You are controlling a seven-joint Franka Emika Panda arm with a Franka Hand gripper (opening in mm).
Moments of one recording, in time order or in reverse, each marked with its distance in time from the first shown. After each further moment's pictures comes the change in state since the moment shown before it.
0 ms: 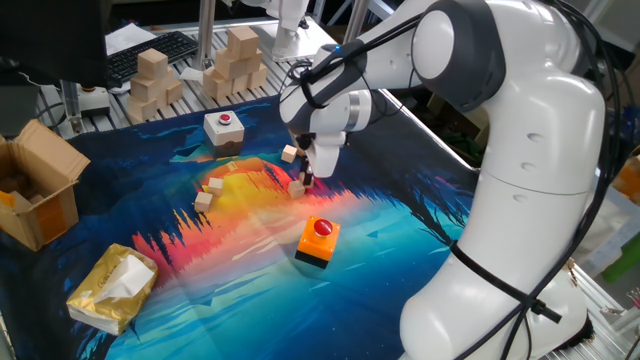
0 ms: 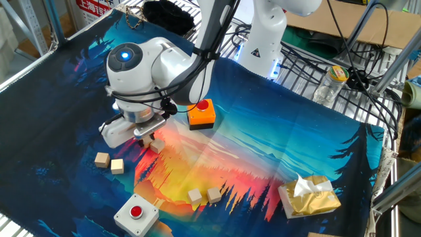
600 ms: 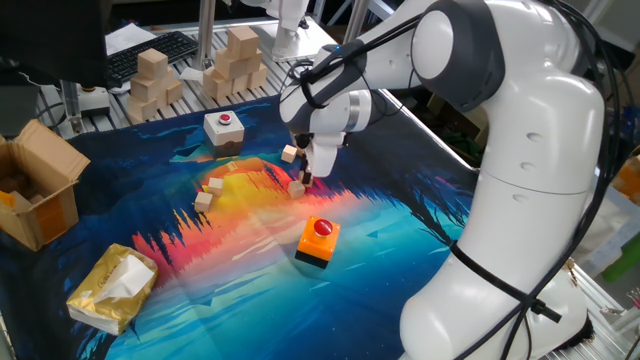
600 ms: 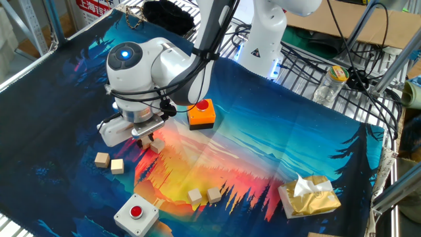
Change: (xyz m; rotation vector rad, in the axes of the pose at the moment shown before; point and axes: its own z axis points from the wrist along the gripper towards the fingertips) arm 0.000 0.004 0.000 -0.017 0.008 0.071
